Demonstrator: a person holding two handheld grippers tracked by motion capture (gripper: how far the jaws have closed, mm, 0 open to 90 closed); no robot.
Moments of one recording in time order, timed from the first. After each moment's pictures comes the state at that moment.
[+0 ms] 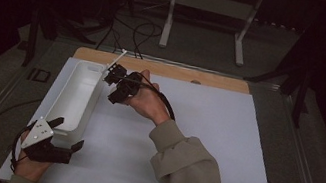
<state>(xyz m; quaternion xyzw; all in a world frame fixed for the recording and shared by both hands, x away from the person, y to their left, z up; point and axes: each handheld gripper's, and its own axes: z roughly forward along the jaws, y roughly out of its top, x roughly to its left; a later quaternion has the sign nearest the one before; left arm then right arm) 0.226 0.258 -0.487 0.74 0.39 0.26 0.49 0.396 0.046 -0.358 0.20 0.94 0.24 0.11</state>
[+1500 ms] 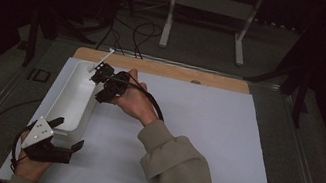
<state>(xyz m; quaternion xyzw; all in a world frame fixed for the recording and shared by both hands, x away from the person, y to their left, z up) 0.226 0.258 -0.487 0.74 0.39 0.25 0.48 0.389 0.074 -0.357 0.19 0.94 0.27 0.11</state>
